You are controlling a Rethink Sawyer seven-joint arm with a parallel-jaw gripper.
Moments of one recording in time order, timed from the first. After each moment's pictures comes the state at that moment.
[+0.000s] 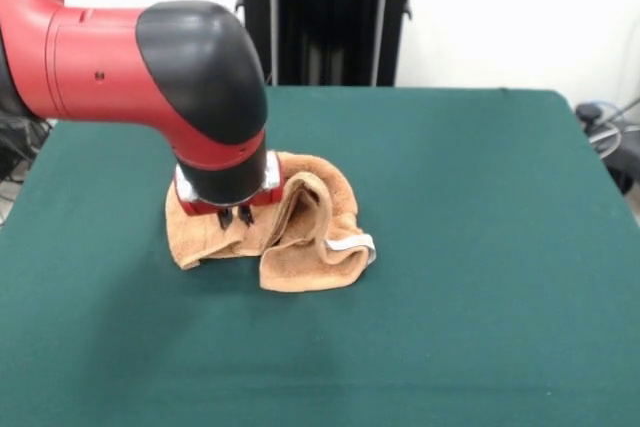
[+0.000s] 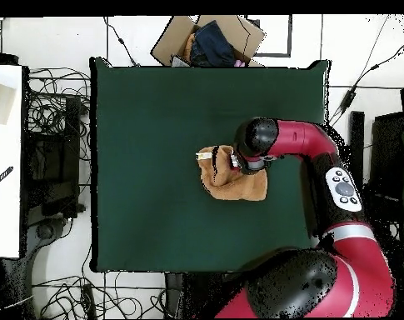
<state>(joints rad) -0.61 -0.35 0.43 1.26 -0.55 1.13 1.48</state>
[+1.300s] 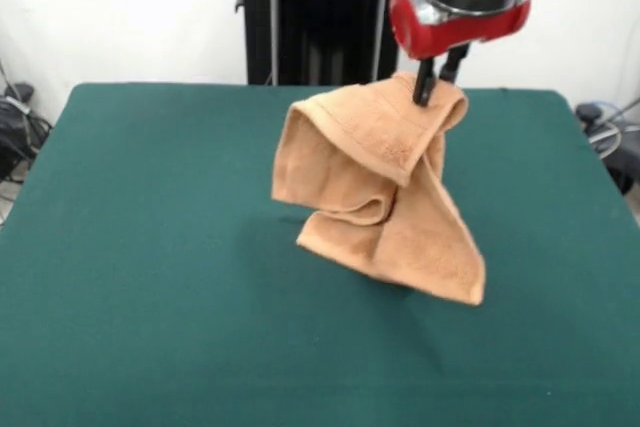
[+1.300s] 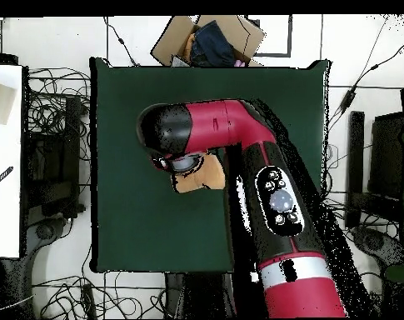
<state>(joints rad) -0.36 -0.73 0.41 1.49 -0.33 1.13 1.48</state>
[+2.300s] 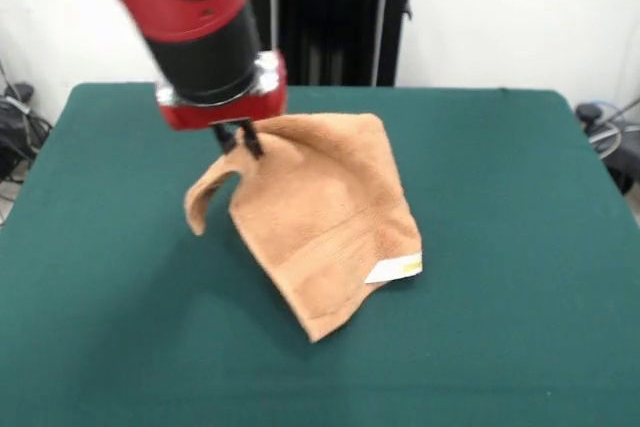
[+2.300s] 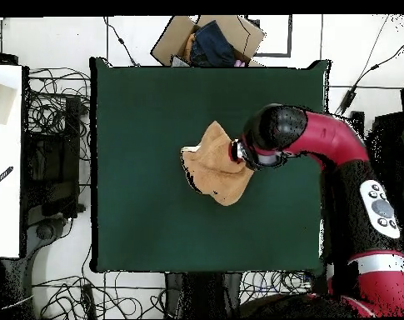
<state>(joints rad) -0.66 -0.51 0.42 1.34 -0.32 1.17 1.48</state>
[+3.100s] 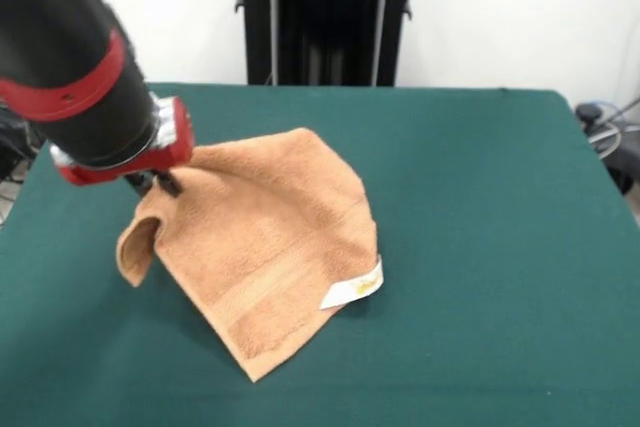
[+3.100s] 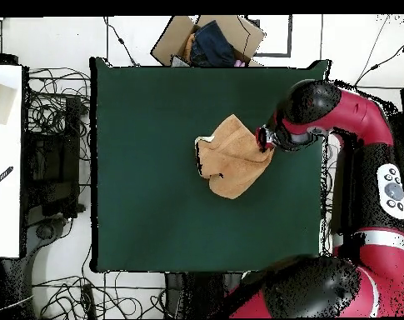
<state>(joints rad) -0.67 -0.32 0.45 0.97 -0.41 1.45 1.30</state>
